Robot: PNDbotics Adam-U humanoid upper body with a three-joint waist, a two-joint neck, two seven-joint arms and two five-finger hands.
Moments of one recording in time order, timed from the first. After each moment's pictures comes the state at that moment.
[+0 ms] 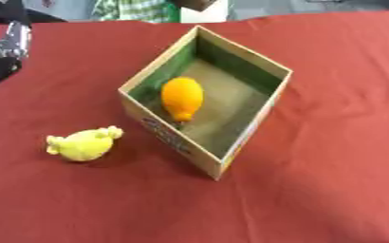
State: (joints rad) left arm -0.43 0.75 -0.08 -1.98 -0.38 0.11 0.14; right arm -0.75 -0.58 0.03 -1.97 0.37 0.29 0.36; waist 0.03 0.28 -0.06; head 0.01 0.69
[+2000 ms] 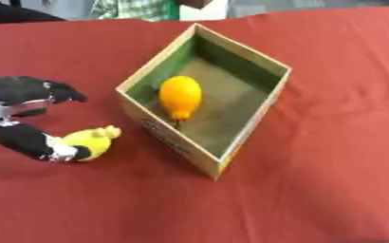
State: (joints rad) left arm -0.45 0.89 -0.27 -1.90 -0.73 0.16 -0.90; right arm -0.54 -0.63 0.04 -1.98 0.02 0.15 -0.14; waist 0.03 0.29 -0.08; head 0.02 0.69
